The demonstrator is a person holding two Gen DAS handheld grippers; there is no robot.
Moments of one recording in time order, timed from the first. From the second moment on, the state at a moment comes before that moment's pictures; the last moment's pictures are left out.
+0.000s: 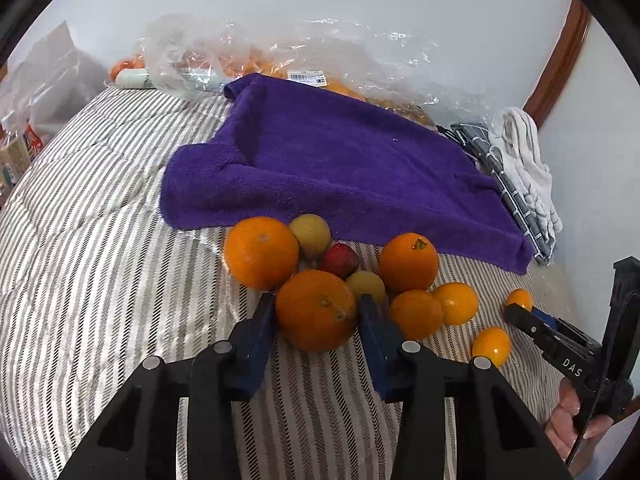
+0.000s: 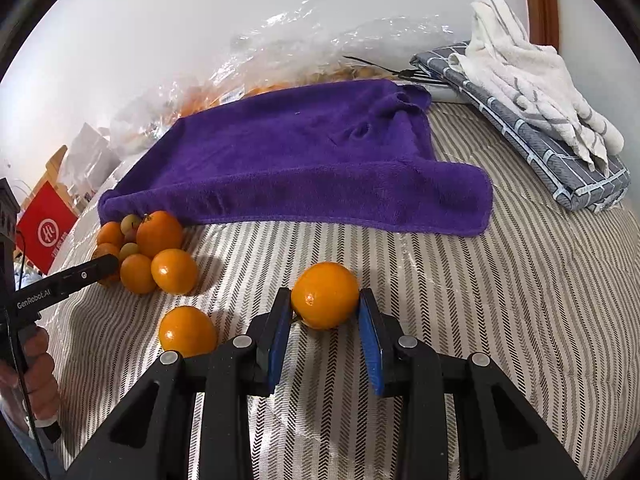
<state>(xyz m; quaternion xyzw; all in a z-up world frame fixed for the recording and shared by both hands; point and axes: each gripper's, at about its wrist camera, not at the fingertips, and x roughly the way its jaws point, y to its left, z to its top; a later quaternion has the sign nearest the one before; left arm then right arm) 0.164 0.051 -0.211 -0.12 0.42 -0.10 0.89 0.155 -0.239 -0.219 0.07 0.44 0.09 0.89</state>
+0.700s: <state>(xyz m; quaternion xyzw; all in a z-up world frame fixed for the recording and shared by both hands) 0.157 0.060 -0.122 -0.11 0.38 -0.09 0.92 0.155 -0.238 -0.145 0.04 0.38 0.08 0.92</state>
